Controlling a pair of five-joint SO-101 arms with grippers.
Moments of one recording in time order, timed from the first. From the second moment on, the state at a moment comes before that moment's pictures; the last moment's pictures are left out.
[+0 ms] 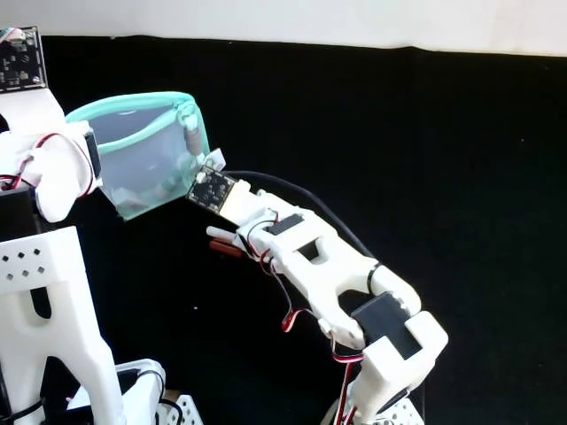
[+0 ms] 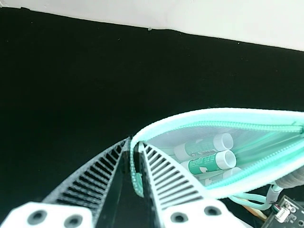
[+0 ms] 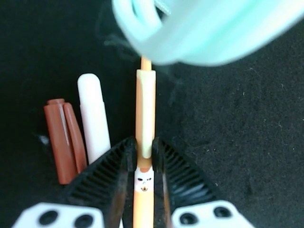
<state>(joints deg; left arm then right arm) -21.5 -23.1 11.9 70.1 1.6 -35.4 11.2 34.1 18.9 34.8</state>
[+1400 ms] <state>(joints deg) -21.5 -23.1 11.9 70.1 1.6 -33.1 -10.5 2.9 41.0 9.0</state>
